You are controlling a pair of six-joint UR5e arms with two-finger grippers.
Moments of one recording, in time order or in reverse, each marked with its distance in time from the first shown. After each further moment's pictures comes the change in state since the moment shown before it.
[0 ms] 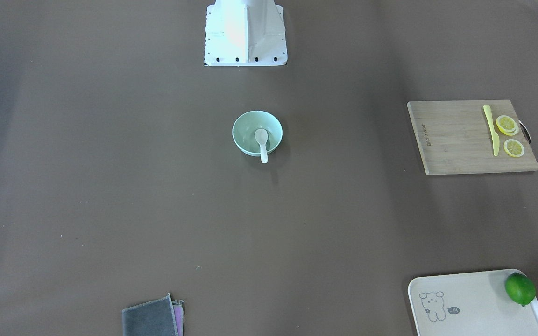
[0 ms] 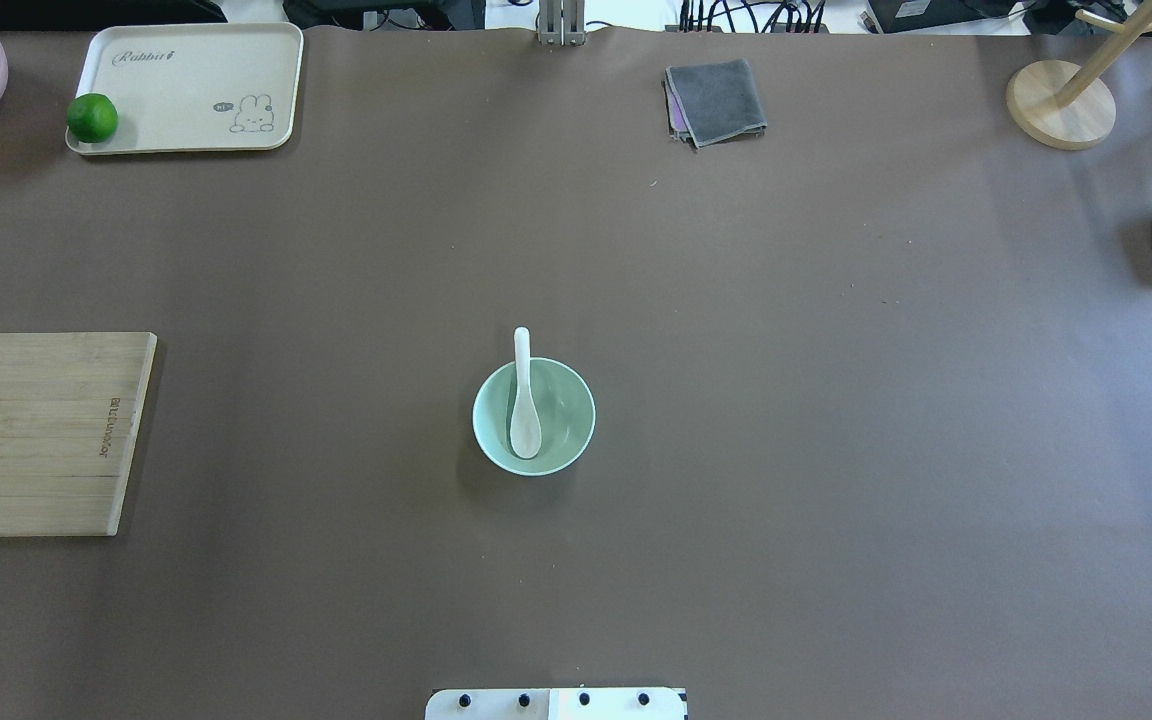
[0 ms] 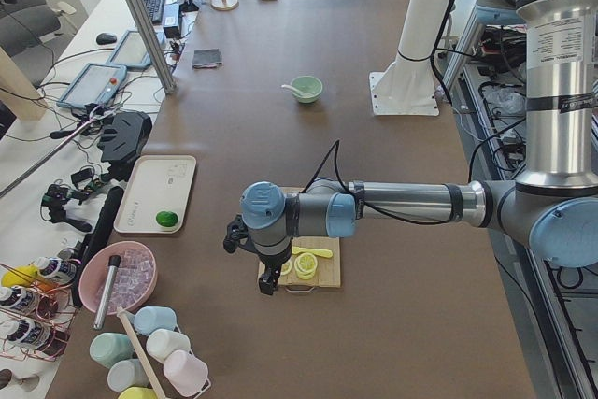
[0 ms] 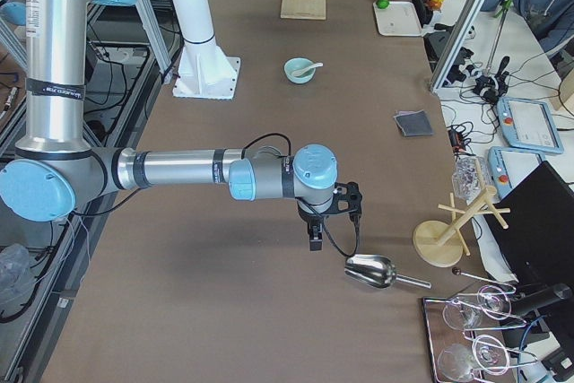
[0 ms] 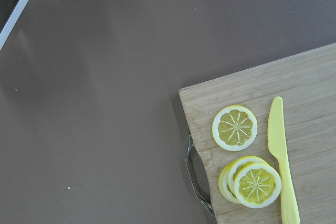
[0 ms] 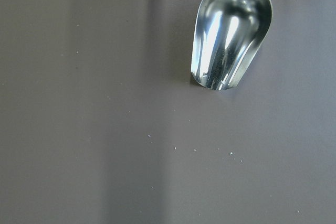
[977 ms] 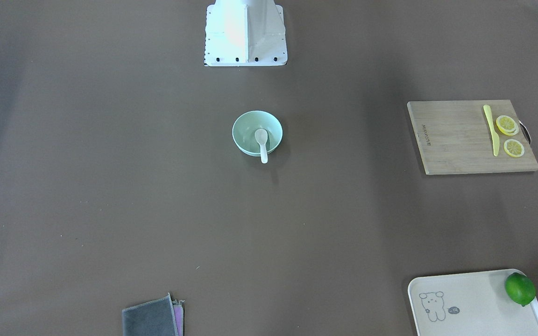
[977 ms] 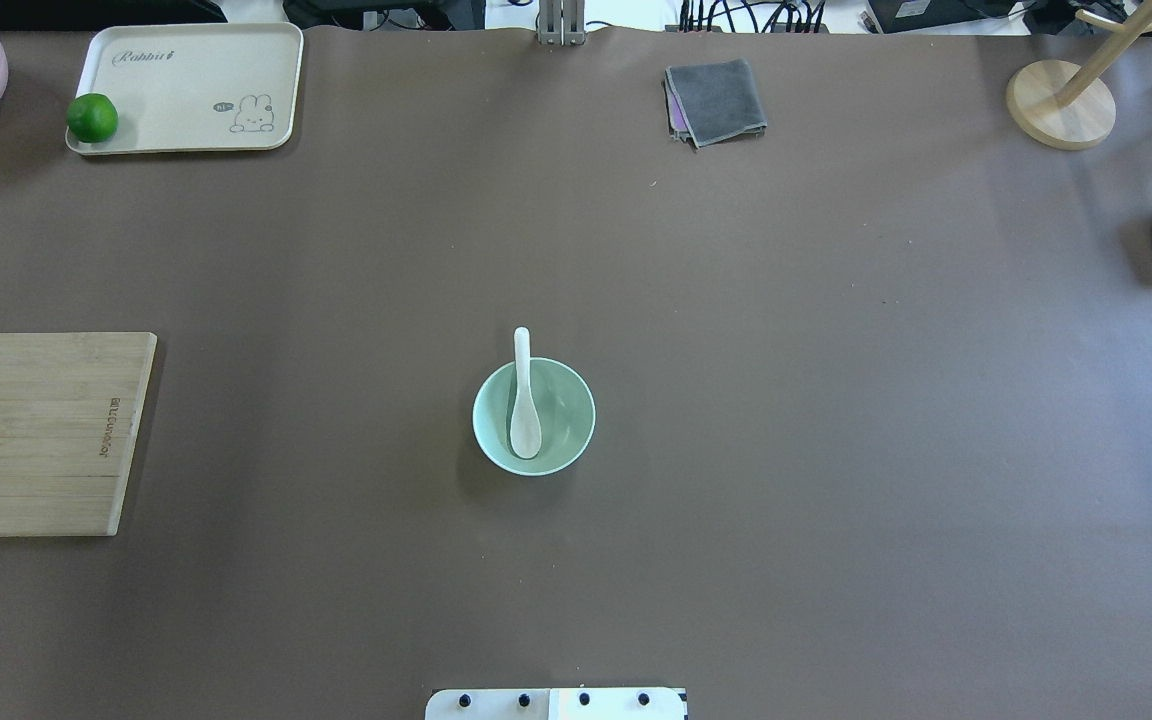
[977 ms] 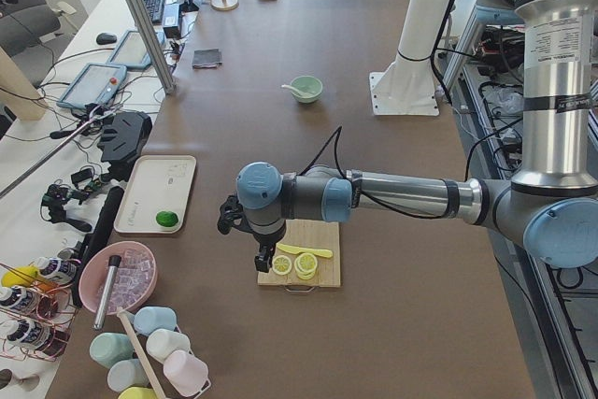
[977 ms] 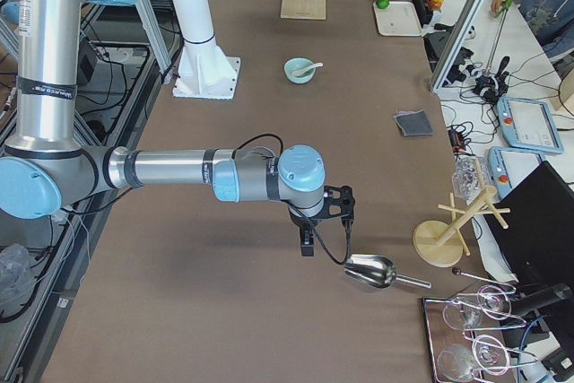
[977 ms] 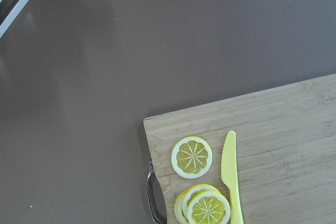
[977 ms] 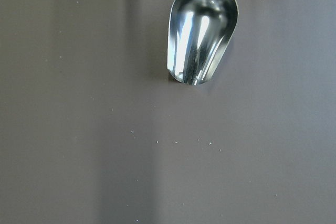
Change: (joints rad) left arm 0.002 -0.016 -0.052 0.007 -0.078 -0.138; right arm 0.058 -0.049 0.038 0.004 -0.006 0.009
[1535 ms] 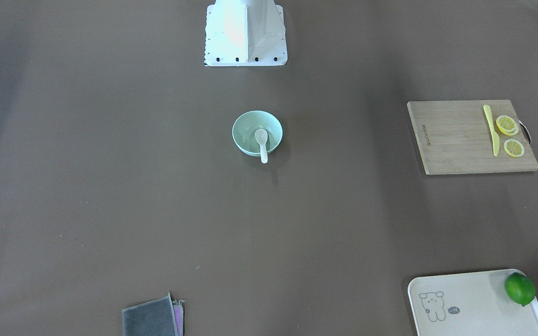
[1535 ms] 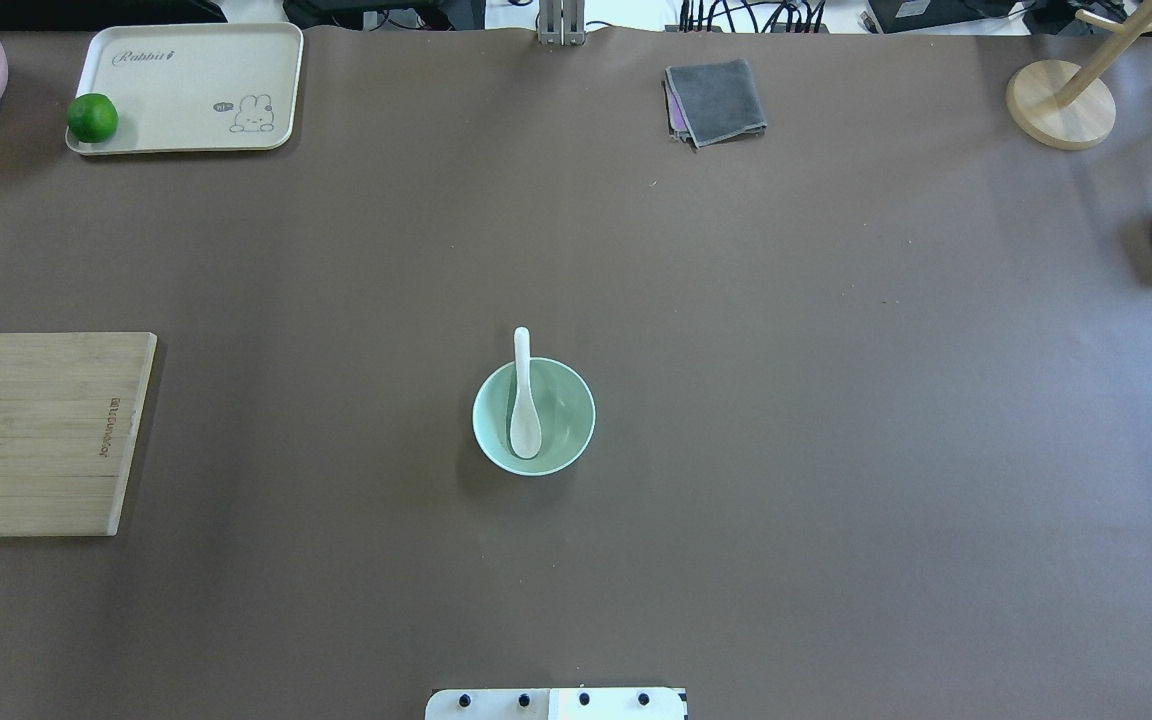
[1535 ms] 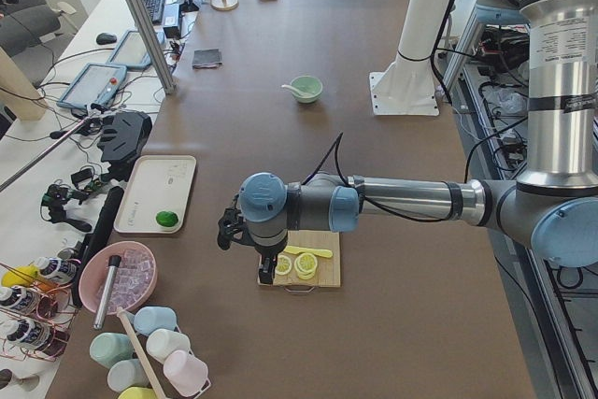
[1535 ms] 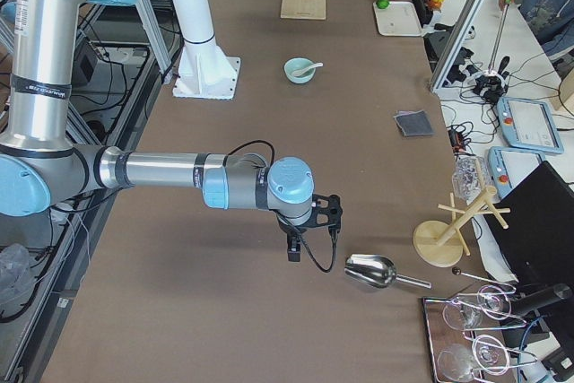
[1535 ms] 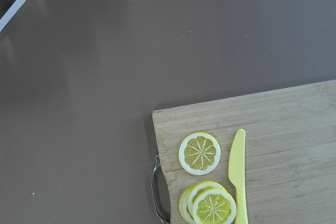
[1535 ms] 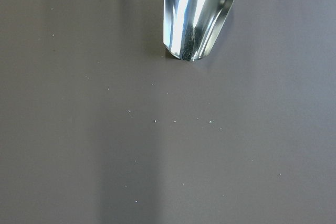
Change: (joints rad) left arm -0.072 0.007 0.012 -0.005 0.002 -0.057; right arm -0.014 -0.040 -0.002 -0.002 0.030 -0.011
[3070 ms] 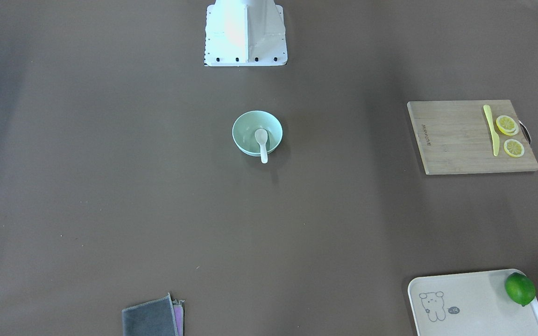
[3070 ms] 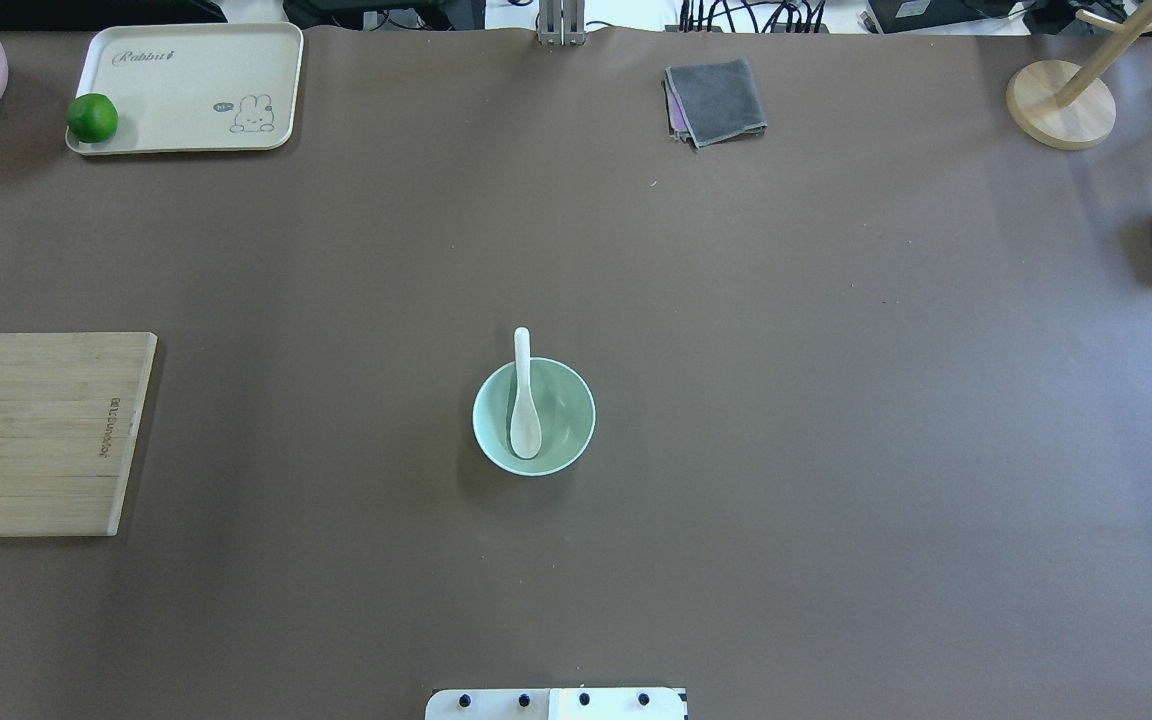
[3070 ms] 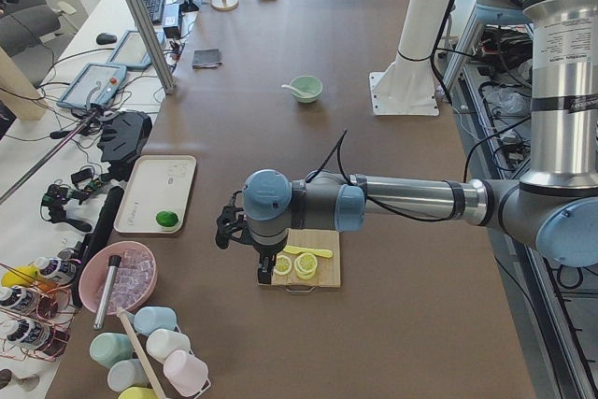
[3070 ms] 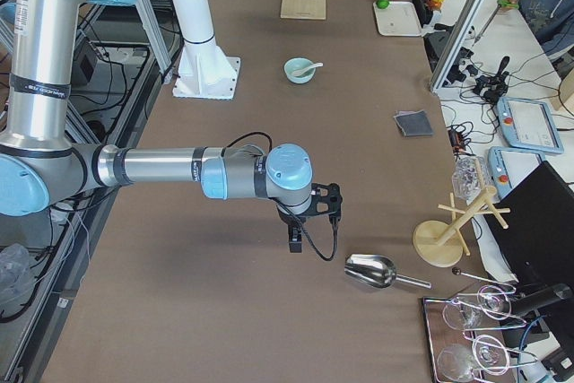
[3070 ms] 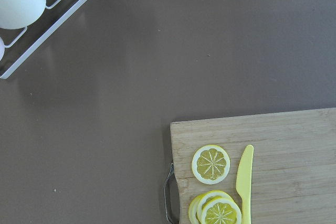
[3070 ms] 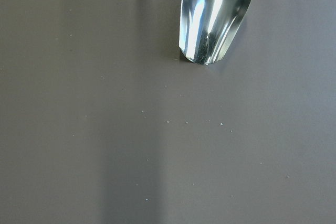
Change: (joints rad) left arm -0.018 -0.002 -0.005 -0.006 -0.003 0.004; right arm -0.005 -0.011 0.055 -0.007 -0.017 0.003
